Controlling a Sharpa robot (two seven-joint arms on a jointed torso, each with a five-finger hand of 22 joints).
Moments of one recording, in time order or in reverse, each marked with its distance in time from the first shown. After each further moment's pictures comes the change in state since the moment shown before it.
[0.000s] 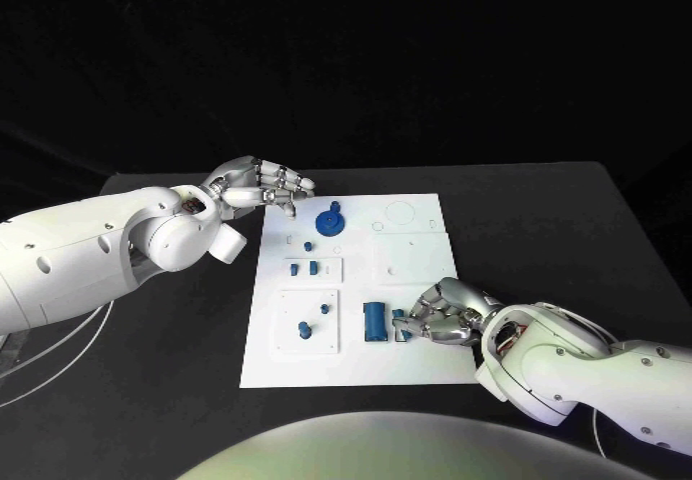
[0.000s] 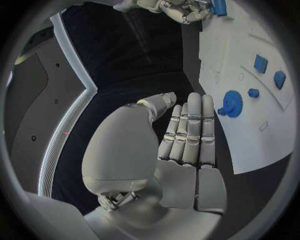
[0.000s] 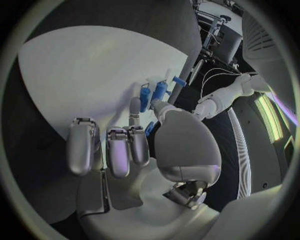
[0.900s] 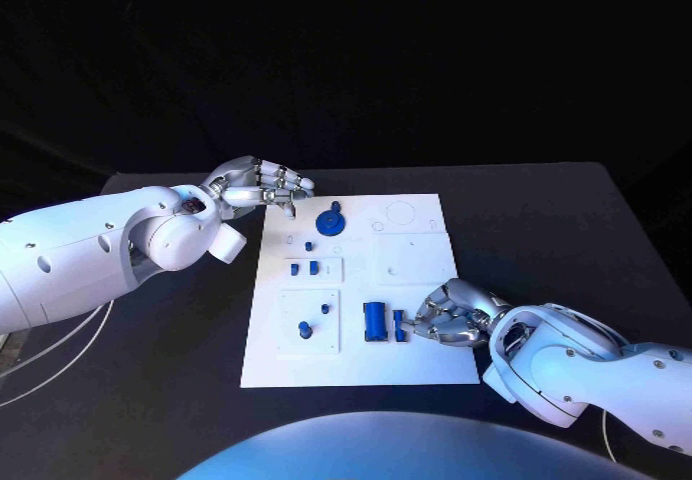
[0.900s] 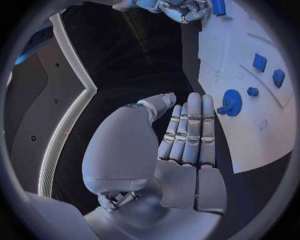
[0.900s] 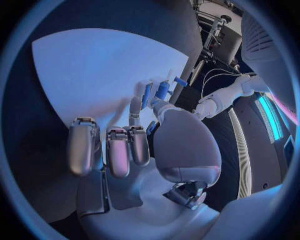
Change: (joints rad) left arm 0.000 -0.001 0.000 -0.004 0.000 0.000 -0.002; left_hand -0.005 0.005 0.000 0.000 0.000 0.000 0.000 0.000 0.000 0.000 0.000 0.000 0.000 0.000 0.000 0.000 0.000 0.000 0.000 0.000 0.000 -0.001; right arm 0.000 -0.032 0.000 0.006 0.000 0.013 0.014; right_hand 0.035 -0.014 -0.030 -0.010 0.000 0.003 -0.003 -0.010 -0.001 0.000 -0.007 -0.002 0.000 0.000 0.000 0.000 0.000 0.000 0.004 -0.004 0.003 0.000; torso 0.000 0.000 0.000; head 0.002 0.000
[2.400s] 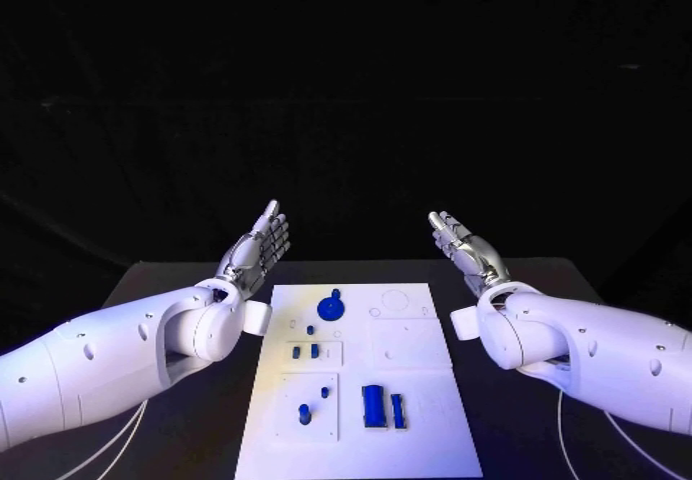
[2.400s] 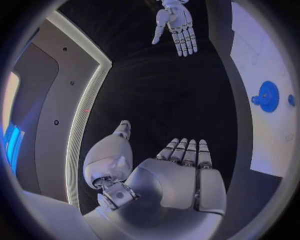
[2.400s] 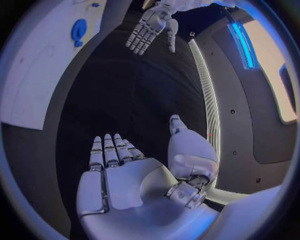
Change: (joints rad) left arm -0.080 0.111 0.001 -0.020 0.264 -0.309 0.233; left_hand -1.015 0.171 -0.508 -0.003 -0.208 -0.806 -0.195 -0.233 -0.186 -0.838 -0.138 -0.285 -0.065 -0.941 -0.054 -0.995 -0.275 -0.149 -0.719 -0.139 -0.988 -0.523; right arm 0.097 0.219 0.117 -0.478 0.949 -0.132 0.880; right_hand -0.690 0.152 -0.241 -0.263 -0.089 -1.001 -0.005 -0.417 -0.631 -1.315 0.056 -1.459 -1.280 -1.326 0.102 -1.505 -1.274 -0.032 -1.378 0.002 -1.304 -1.232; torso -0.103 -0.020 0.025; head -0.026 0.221
